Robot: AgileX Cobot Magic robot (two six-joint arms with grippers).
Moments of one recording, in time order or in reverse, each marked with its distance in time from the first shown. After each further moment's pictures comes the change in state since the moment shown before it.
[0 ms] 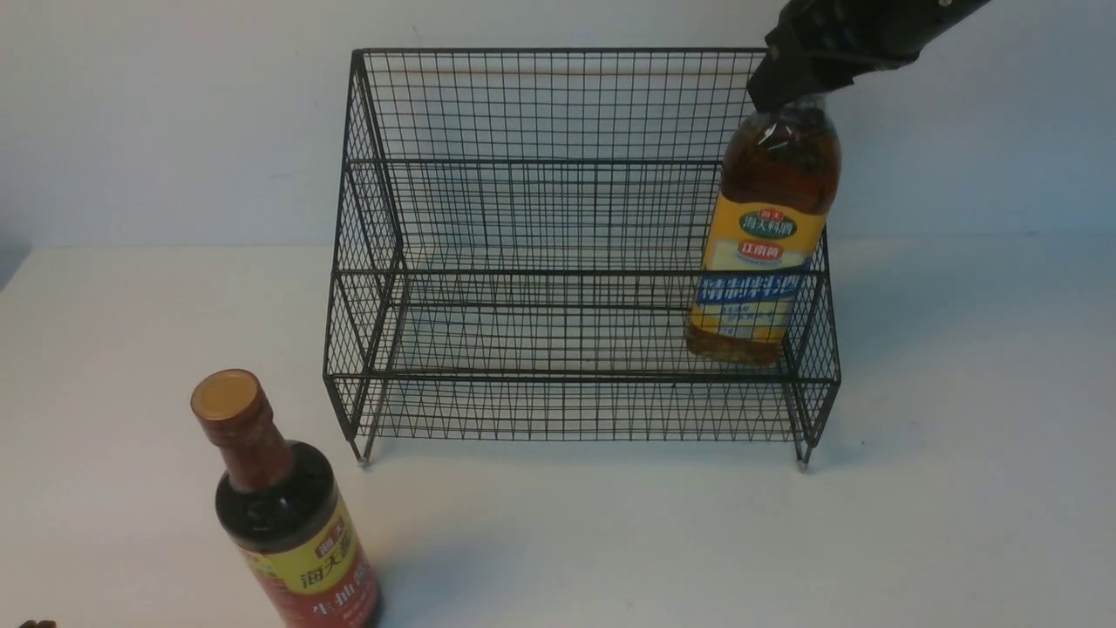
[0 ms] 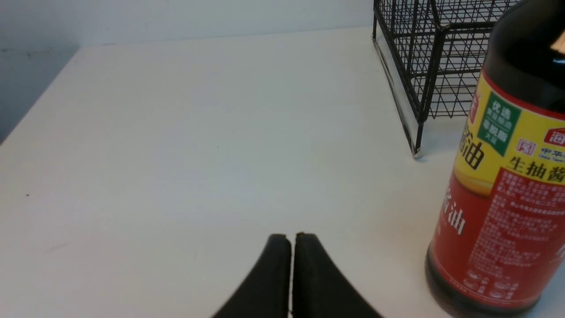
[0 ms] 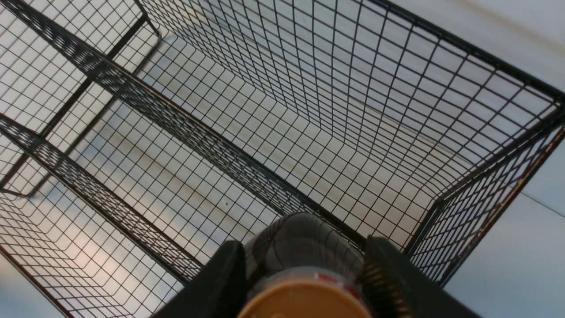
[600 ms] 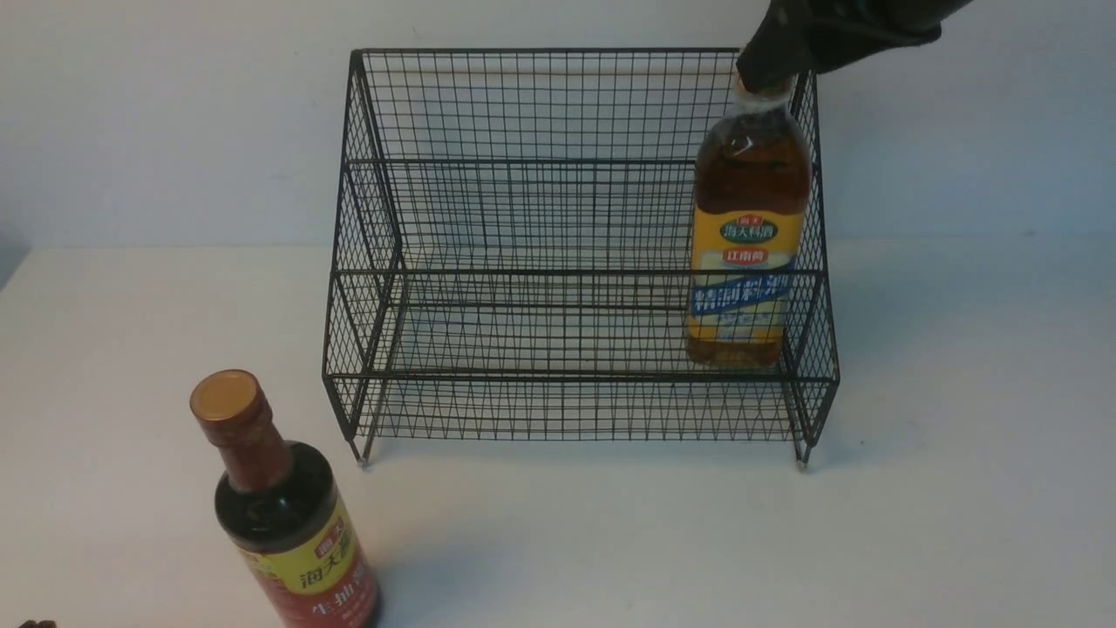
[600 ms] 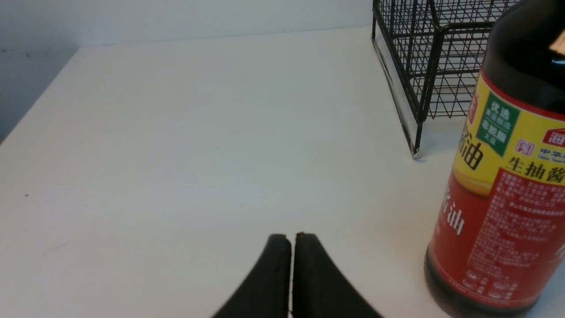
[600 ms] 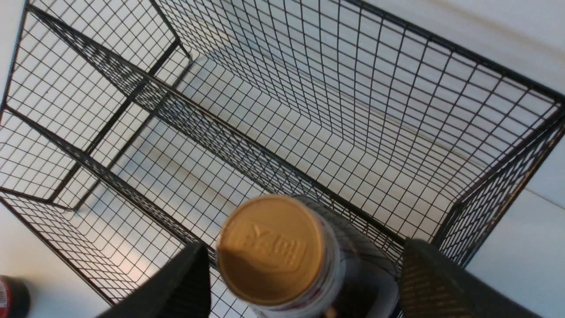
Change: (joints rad) right arm 0.000 -0.059 0.000 0.037 0.022 0.034; left arm 0.000 0.000 0.000 0.000 0.000 0.000
